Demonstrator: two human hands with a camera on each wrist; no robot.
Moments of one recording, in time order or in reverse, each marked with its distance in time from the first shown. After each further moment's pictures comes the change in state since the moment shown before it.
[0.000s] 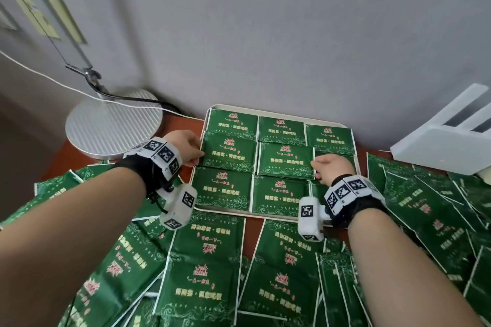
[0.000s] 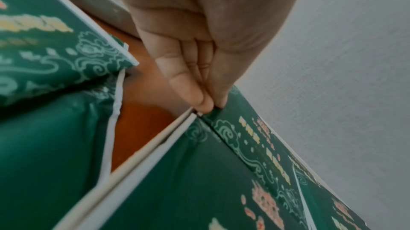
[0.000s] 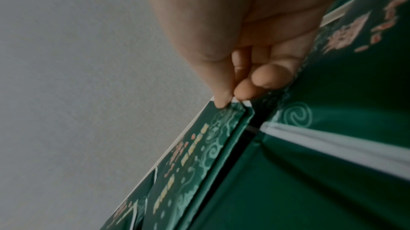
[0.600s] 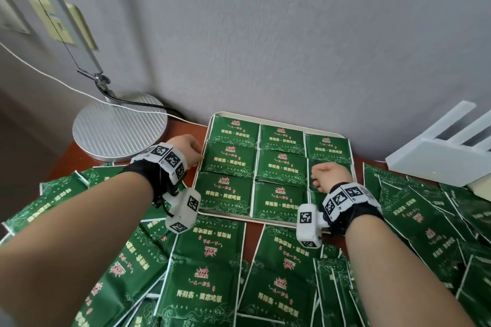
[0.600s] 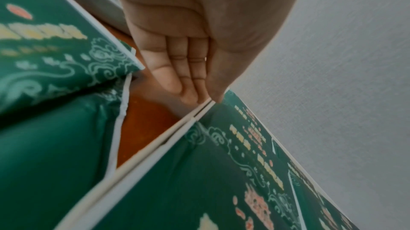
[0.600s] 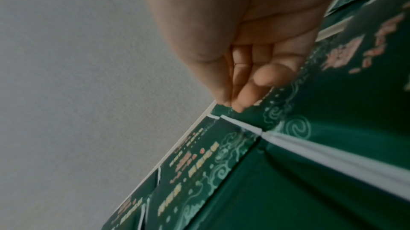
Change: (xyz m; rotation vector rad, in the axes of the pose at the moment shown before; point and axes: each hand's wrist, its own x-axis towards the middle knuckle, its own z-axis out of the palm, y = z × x) left_hand -0.003 -0.003 -0.005 0.056 0.075 0.004; right_hand -0.002 -0.005 -0.001 0.000 0.004 0.020
